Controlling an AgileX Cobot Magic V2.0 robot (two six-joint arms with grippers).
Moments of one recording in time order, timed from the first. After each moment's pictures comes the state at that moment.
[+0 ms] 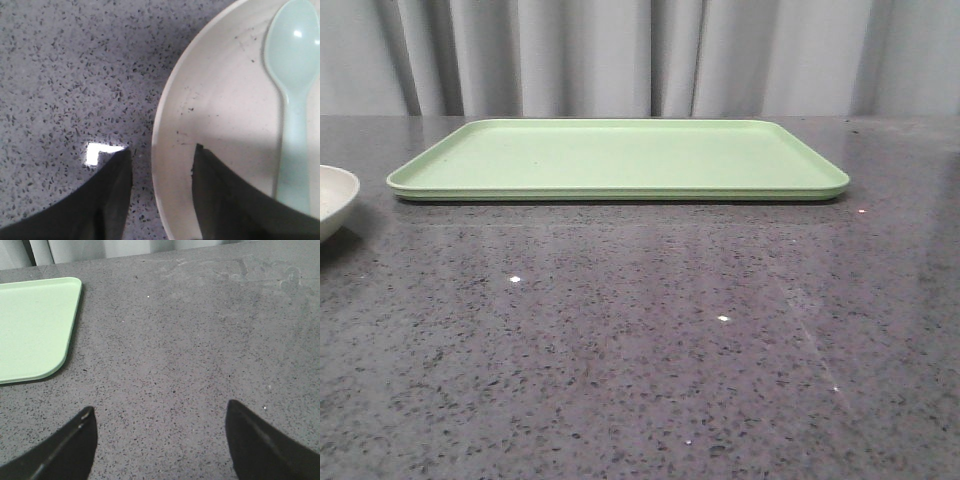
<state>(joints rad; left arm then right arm) 0.20 1.26 -0.93 0.02 0.94 0.00 -0.05 0.42 -0.46 0.00 0.48 0.14</state>
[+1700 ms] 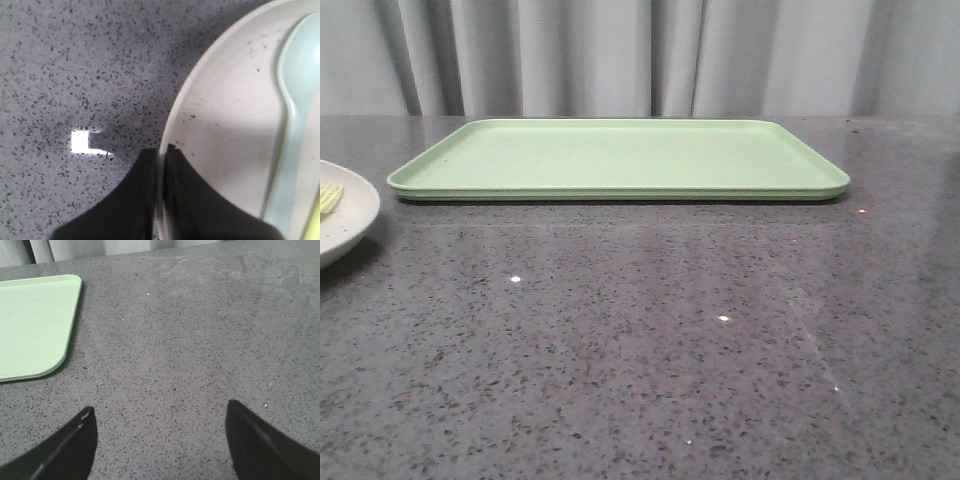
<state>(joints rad) 0.20 1.33 -1.07 -0.08 1.09 0.10 -0.05 0.42 -0.46 0.00 0.49 0.14</state>
